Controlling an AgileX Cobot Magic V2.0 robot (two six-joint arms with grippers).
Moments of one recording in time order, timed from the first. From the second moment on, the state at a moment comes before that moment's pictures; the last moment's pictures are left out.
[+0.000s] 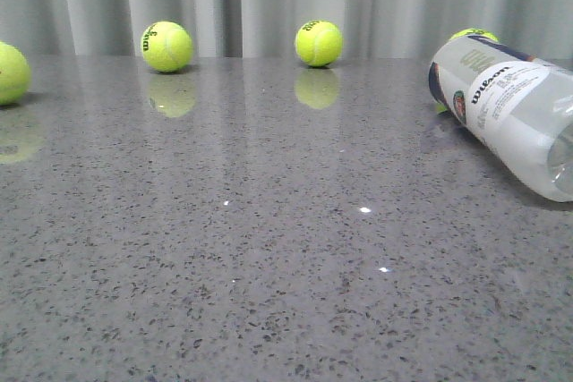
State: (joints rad) left arm -0.05 0.00 0.00 0.01 0.22 0.04; right arm -0.07 -0.01 0.03 -0.04 0.09 0.02
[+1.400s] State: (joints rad) left arm -0.05 0.00 0.00 0.01 0.22 0.04; right arm -0.07 0.67 -0.72 0.00 0.81 0.02
